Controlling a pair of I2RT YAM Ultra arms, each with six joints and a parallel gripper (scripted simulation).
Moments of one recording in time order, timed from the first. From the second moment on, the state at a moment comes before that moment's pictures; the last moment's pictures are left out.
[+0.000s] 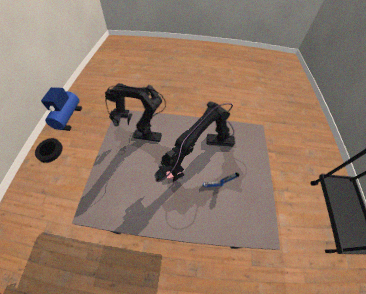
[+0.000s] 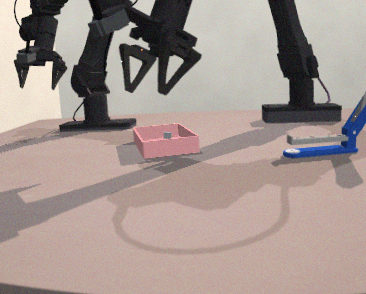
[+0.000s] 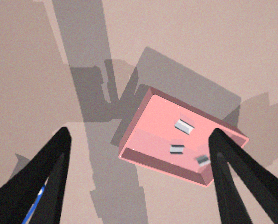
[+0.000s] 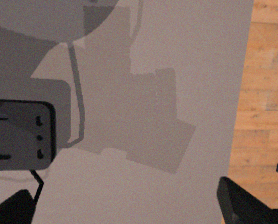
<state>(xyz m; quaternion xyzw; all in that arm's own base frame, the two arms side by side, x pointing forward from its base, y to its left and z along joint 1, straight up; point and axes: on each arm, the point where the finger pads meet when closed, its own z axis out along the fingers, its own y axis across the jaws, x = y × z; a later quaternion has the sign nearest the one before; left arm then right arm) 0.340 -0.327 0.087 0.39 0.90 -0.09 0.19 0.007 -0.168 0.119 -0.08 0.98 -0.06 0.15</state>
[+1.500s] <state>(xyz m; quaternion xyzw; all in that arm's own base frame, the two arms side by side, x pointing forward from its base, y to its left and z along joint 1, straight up) 0.265 -0.313 0.088 0.41 0.84 -0.14 0.32 0.096 -0.117 0.185 -0.12 0.97 -0.14 0.17</state>
